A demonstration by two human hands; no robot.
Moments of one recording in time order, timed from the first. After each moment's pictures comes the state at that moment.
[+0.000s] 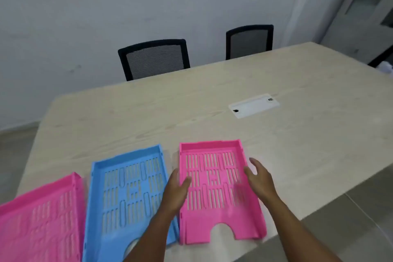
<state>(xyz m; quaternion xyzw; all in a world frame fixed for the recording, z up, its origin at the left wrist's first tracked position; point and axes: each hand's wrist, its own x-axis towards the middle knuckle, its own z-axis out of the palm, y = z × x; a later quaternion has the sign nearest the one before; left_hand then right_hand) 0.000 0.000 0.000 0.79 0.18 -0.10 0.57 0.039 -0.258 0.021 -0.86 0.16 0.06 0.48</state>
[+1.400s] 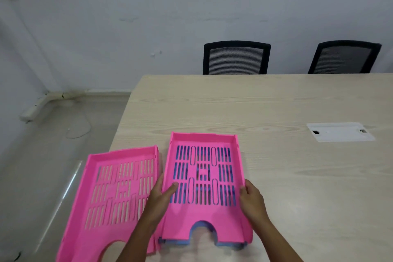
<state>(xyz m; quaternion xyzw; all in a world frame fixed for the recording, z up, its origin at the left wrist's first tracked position) -0.118 0.218 0.009 0.68 0.31 0.02 0.66 -0.010 -0.020 0.016 -0.87 0.04 0.19 0.46</state>
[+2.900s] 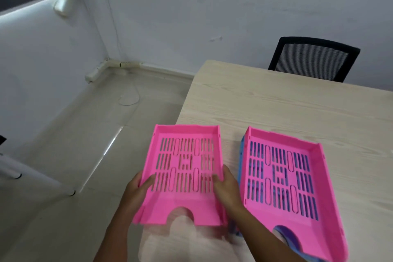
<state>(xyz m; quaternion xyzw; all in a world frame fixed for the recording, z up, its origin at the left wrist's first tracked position) -0.285 0.410 -0.006 0.62 0.46 0.10 0.62 -0.110 0.223 0.014 -0.84 -0.08 0.31 0.43</state>
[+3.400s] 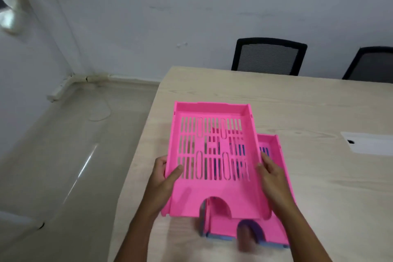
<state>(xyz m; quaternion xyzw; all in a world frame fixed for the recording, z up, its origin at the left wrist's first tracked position) -0.170 0.303 0.059 0.66 0.31 0.13 0.67 -0.020 0.066 0.088 -0.82 -0.03 0.14 0.56</state>
